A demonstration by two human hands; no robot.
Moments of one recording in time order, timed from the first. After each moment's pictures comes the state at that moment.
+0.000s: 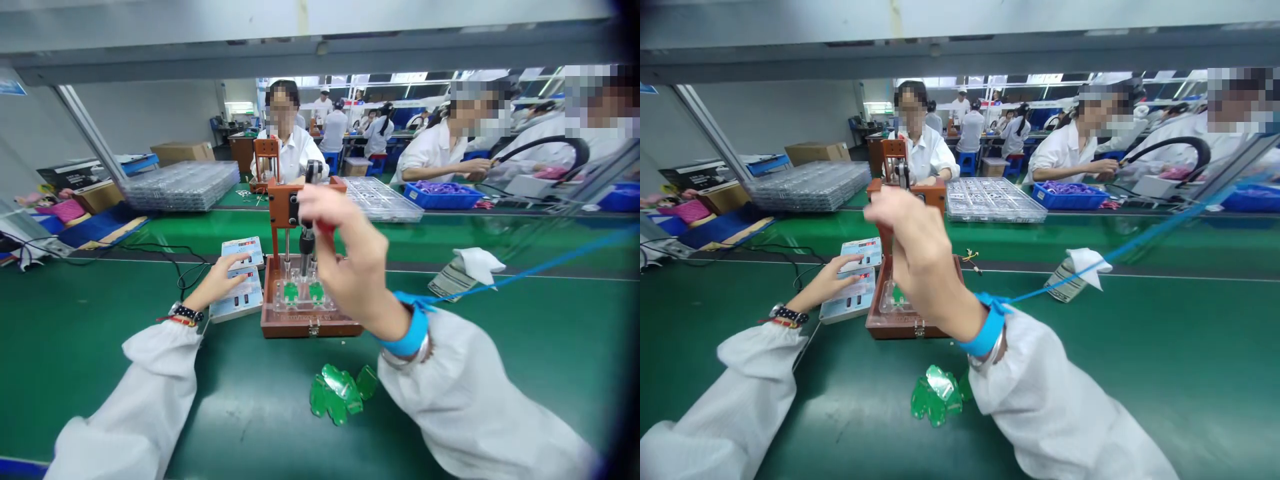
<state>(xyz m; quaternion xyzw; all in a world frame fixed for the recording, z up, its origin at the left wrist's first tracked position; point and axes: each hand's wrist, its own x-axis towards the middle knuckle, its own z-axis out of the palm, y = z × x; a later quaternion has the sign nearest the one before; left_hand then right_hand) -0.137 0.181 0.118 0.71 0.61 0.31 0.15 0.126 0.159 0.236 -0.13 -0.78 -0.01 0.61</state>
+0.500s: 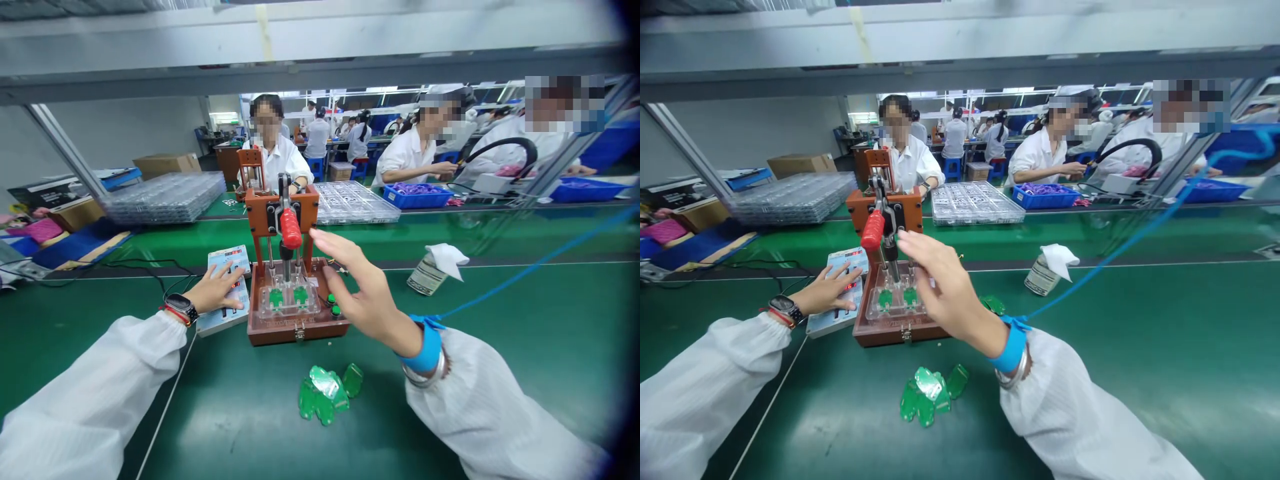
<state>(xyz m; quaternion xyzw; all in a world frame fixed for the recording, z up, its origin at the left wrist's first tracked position) -0.136 0.193 0.118 0.80 0.58 0.11 0.11 0.186 0.166 0.194 -0.15 -0.83 0.06 0.53</state>
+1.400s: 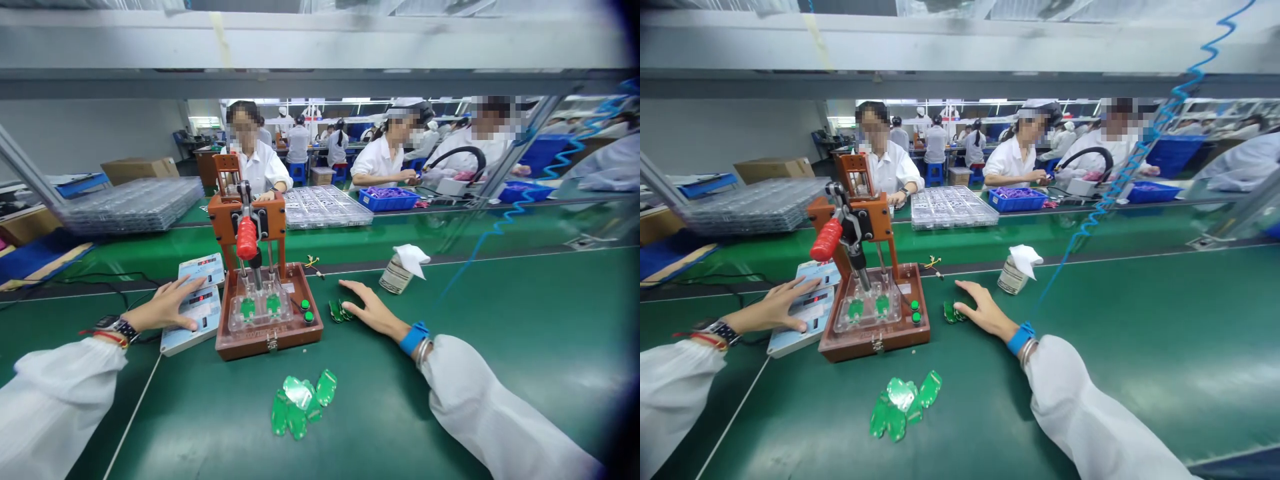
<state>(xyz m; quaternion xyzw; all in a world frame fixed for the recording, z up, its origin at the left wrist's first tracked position) -0.174 0.196 0.119 0.78 0.62 -0.01 0.09 0.326 0.240 0.037 -0.45 -0.82 0.18 0.30</state>
